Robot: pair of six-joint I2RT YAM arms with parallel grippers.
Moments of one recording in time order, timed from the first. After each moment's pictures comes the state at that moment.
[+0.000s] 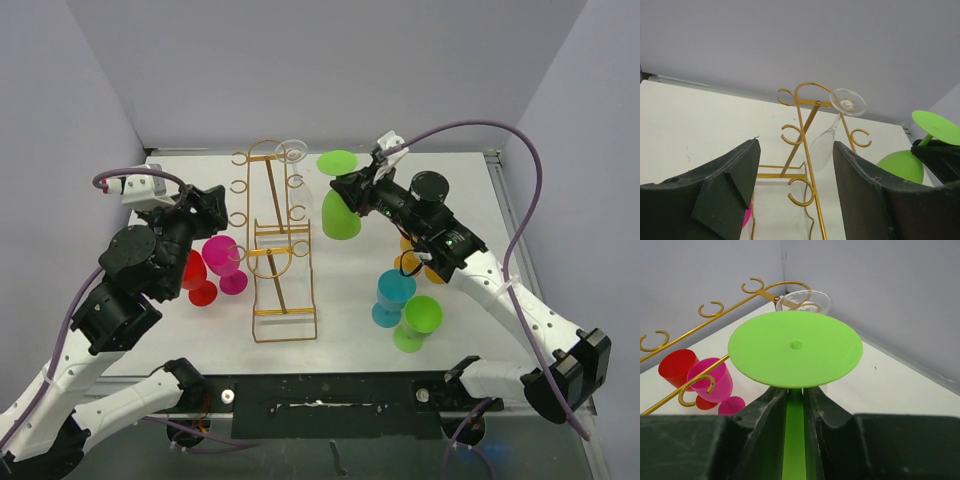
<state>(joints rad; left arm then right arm) -0.77 0.79 1.22 -0.34 -0.68 -0.34 0.62 1.21 1.17 0.06 -0.19 0.07</state>
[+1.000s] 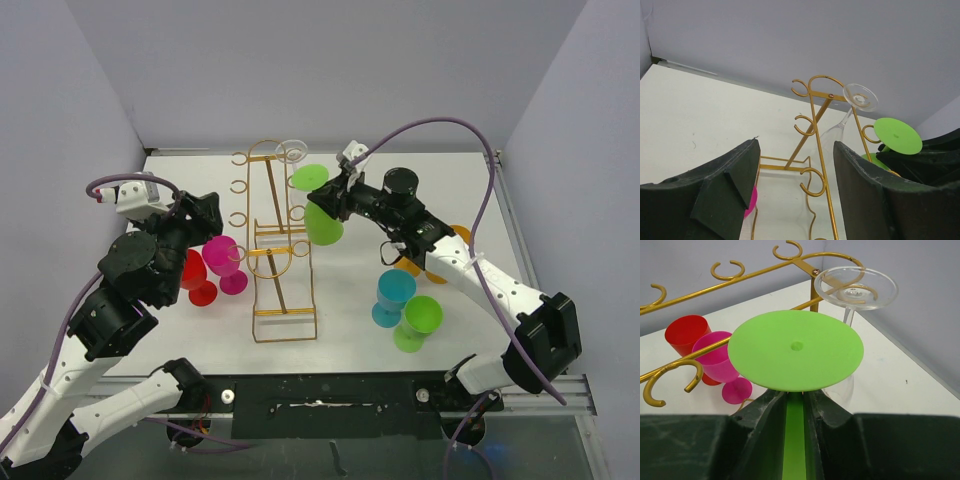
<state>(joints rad) -0.77 0.76 1.18 -0.41 -0.75 -0.40 0.62 1.41 1.16 0.20 -0.42 -0.03</state>
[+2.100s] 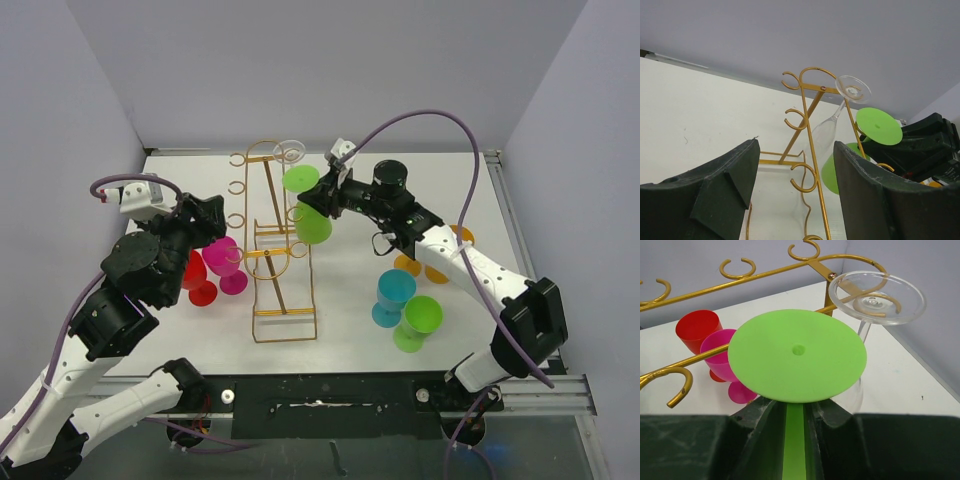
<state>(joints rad) -0.77 0.76 1.17 -0.42 -0.71 -0.43 0.62 1.50 1.23 0.20 -0.53 -0.06</state>
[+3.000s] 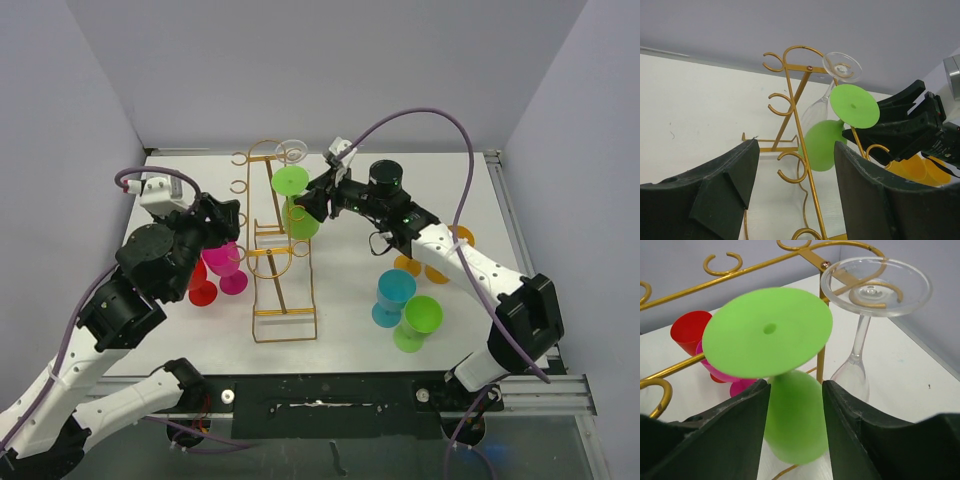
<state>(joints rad) -0.77 0.79 1.18 -0.46 -0.62 -0.43 0.62 1.54 1.26 0.19 -0.51 -0.01</state>
